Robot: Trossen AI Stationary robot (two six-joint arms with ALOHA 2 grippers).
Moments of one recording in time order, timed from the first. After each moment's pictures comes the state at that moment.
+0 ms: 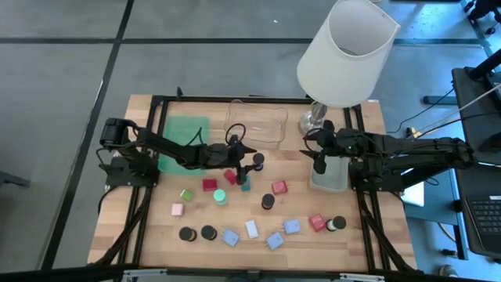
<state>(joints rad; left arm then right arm) -0.01 1.66 0.71 0.63 -0.25 -0.09 -0.05 0.76 0.53 -0.28 0.22 0.07</state>
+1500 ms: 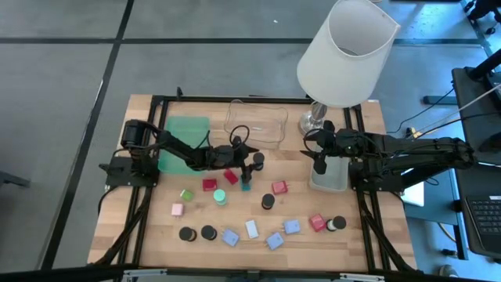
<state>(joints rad) 0.04 1.85 0.71 0.83 -0.27 -0.15 -0.05 0.76 0.53 -0.30 0.22 0.07</state>
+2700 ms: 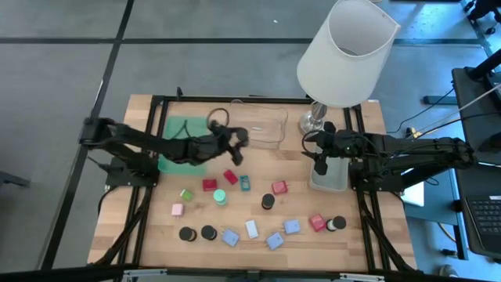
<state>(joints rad) 0.00 1.36 0.71 0.35 -0.71 -0.21 -0.05 0.76 0.53 -0.36 0.22 0.07</state>
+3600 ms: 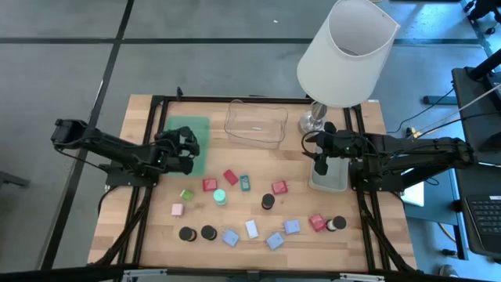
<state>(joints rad) -0.11 0.98 0.30 -0.45 -1.23 -1.20 -0.05 0.76 0.53 -0.37 0.22 0.09</state>
